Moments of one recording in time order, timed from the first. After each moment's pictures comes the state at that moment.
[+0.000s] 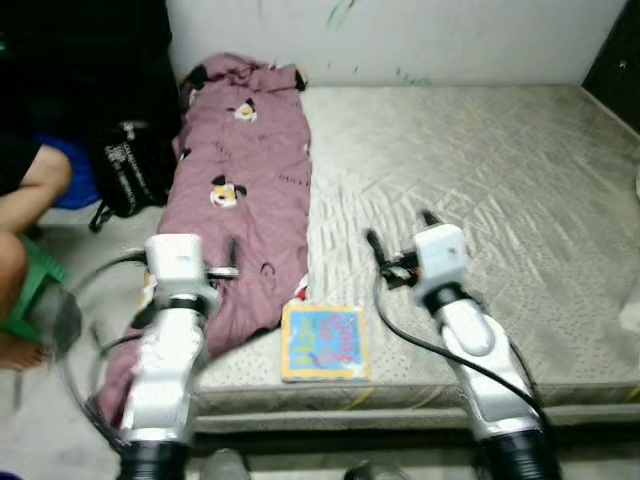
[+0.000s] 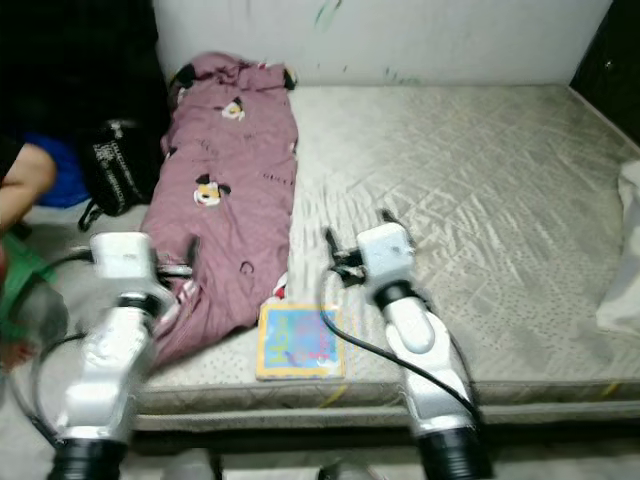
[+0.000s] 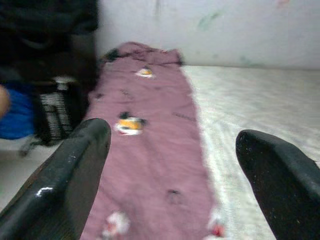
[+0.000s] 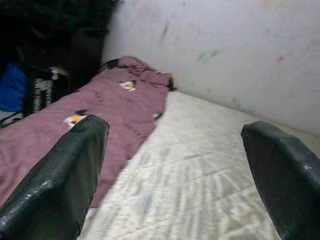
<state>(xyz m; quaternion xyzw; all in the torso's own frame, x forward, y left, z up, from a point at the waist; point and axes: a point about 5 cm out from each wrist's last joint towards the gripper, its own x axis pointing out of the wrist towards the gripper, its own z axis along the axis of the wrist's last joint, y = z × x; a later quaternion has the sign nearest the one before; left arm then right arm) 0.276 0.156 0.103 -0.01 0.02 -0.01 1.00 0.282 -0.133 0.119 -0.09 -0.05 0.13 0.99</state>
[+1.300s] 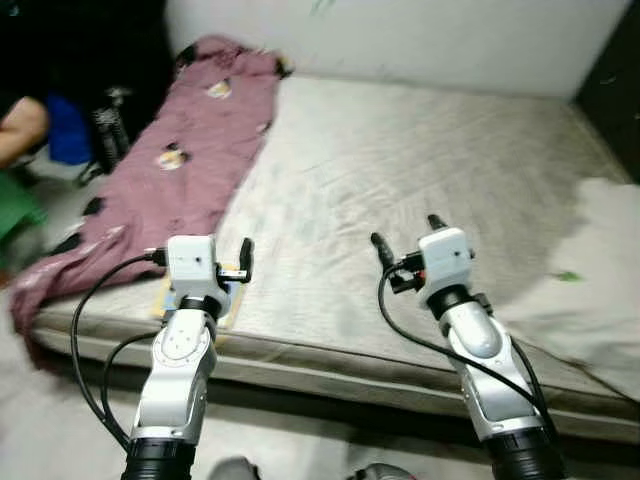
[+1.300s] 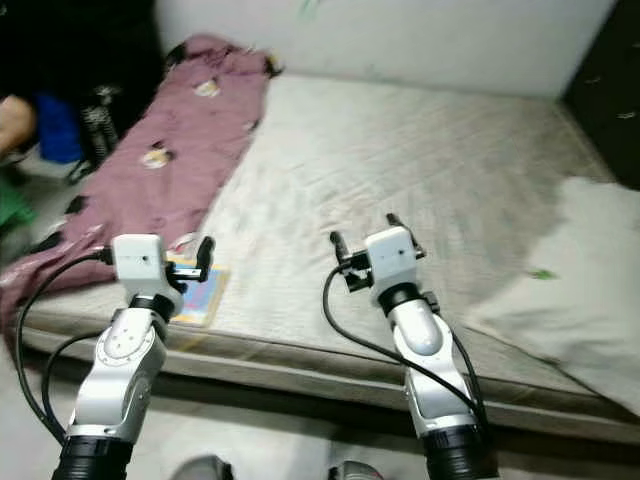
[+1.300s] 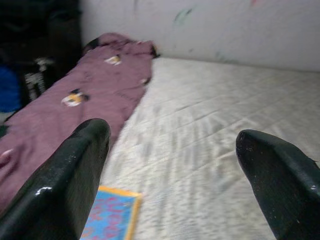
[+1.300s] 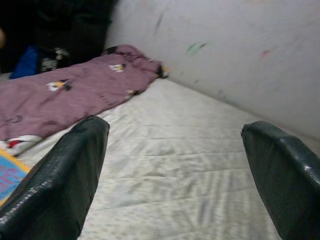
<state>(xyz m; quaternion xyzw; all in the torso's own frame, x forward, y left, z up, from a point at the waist) 0.279 0.152 0.102 0.00 0.02 -0.02 1.00 0.283 -0.134 0.114 -0.10 -0.04 0.14 0.98</state>
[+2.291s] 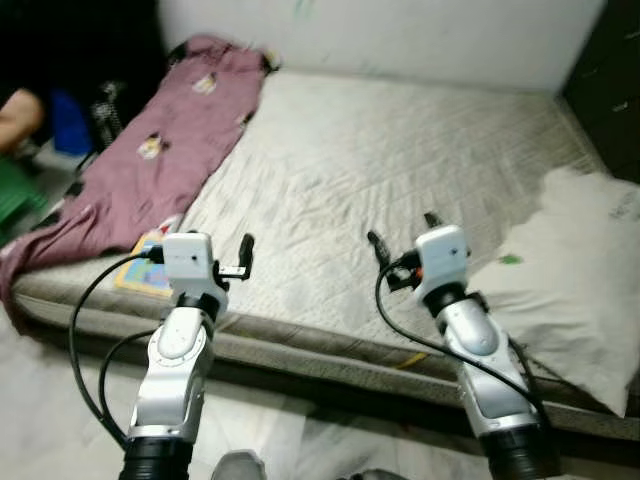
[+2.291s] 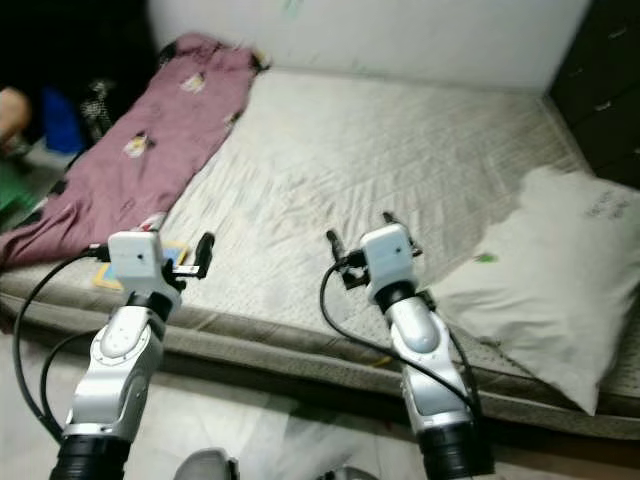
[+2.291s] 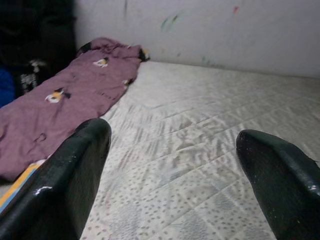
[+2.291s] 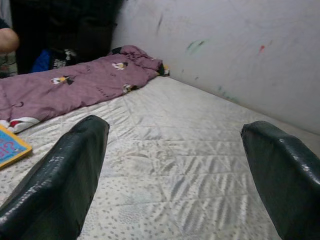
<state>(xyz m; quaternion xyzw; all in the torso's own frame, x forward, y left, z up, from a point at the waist) 0.278 0.154 0.103 -0.02 0.01 -0.03 1.00 0.285 -0.131 0.116 -0.10 -0.05 0.14 0.98</state>
